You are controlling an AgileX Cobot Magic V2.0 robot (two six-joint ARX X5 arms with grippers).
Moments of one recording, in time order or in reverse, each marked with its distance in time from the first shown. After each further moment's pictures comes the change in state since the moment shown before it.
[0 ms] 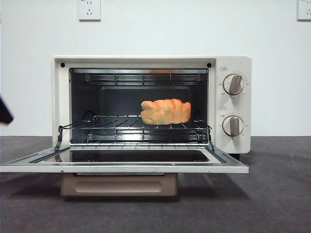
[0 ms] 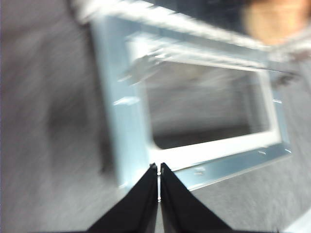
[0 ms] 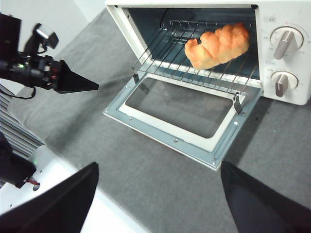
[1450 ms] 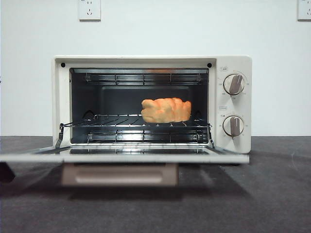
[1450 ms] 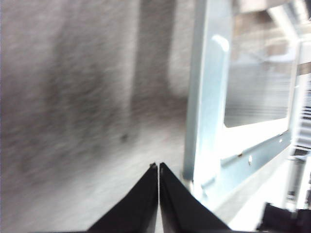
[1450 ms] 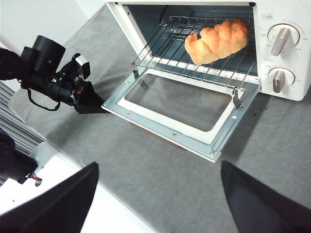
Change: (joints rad) left arm 0.083 0.356 -0.091 0.188 0.275 -0.056; right arm 0.000 -0.001 0.026 -0.033 0.003 0.000
